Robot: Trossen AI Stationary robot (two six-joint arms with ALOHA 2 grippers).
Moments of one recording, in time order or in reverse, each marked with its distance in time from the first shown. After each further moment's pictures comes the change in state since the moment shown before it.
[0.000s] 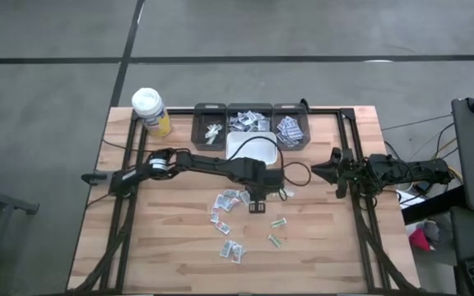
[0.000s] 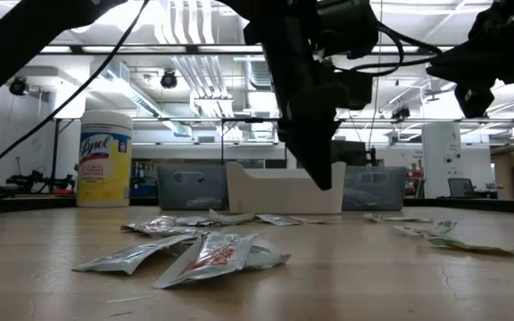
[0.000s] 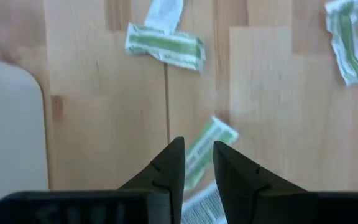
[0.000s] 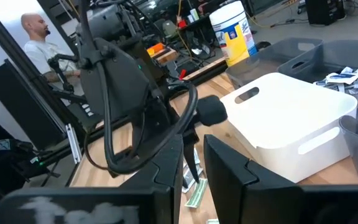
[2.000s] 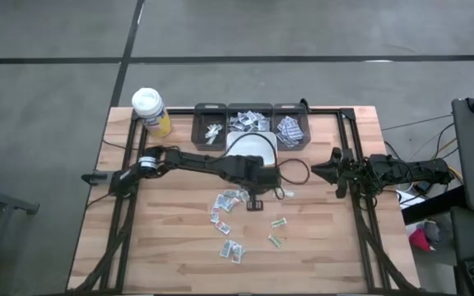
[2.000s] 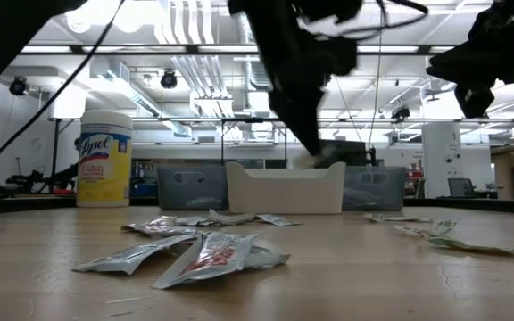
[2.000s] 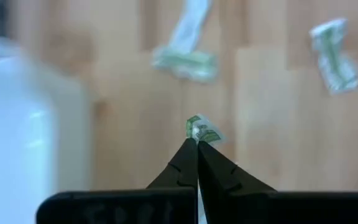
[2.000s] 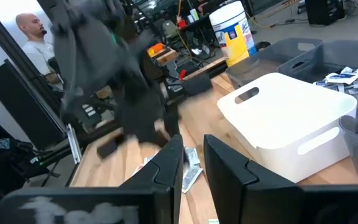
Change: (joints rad) left arm -0.018 -0.099 -0.068 0.038 -0.086 0.001; right arm 0.000 0.000 0.000 0.000 0.000 0.000
